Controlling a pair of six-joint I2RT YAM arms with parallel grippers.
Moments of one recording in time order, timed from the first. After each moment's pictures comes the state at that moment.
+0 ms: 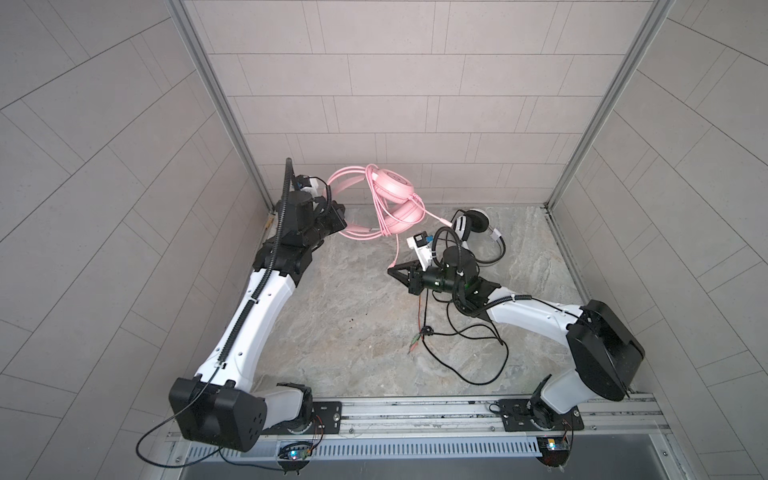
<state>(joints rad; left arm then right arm) -0.18 1.27 1.30 -0.35 0.11 -0.59 0.71 1.53 0.91 0.44 -0.42 0.47</state>
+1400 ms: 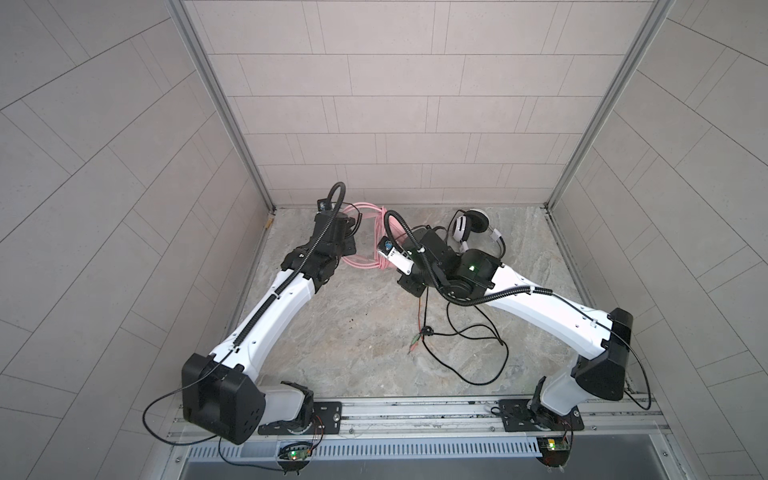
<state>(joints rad) -0.35 1.32 1.21 -0.51 -0.33 -0.36 0.93 1.61 1.66 -0.80 0.24 -0.23</state>
